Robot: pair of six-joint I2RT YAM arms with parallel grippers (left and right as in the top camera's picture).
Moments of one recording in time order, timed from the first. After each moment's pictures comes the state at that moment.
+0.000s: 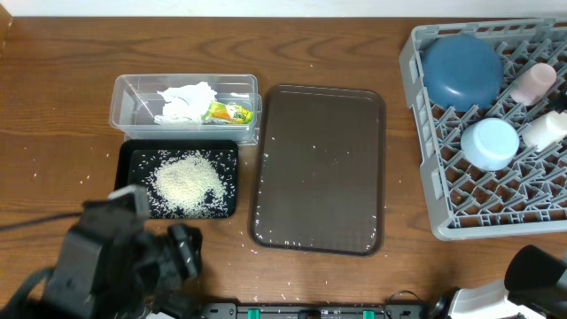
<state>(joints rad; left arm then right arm) -0.42 0.81 1.51 -1.69 -0.01 -0.75 -0.50 1.71 2.16 -1.63 -0.01 0.28</state>
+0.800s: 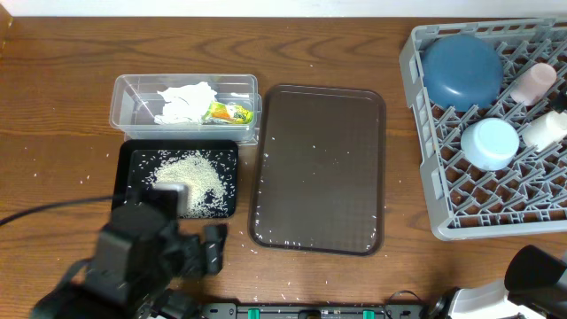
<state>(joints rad) -0.43 0.68 1.11 -1.29 0.05 -0.36 -0.50 1.71 2.16 -1.63 -0.01 0.28</state>
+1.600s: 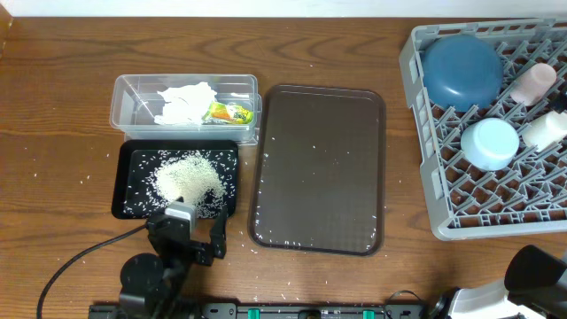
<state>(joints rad) -0.17 0.02 0.31 -0.60 0.10 -0.07 -0.50 1.71 2.16 -1.63 -0.01 0.28</state>
